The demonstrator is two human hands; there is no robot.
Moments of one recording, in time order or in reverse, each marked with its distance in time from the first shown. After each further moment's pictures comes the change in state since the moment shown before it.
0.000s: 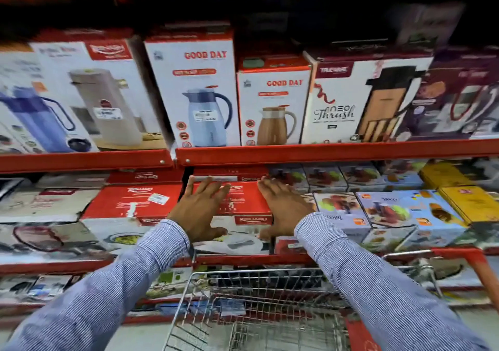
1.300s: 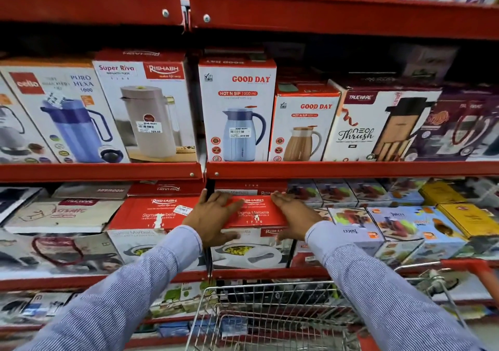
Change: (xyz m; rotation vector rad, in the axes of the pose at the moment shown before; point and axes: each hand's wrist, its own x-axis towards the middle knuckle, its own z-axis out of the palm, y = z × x) left_hand -0.011 -0.050 0.009 -0.105 -0.005 0.052; right_hand 0.024 -0.035 -0.004 0.115 0.001 0.161
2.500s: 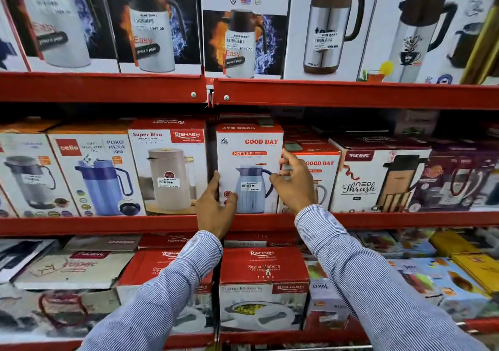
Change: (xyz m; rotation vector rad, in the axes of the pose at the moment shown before) left_hand 0.035 -0.009 -0.103 -1.156 0.848 -0.447; right_hand 0.020 -0.092 -0.157 0.901 0.821 0.033
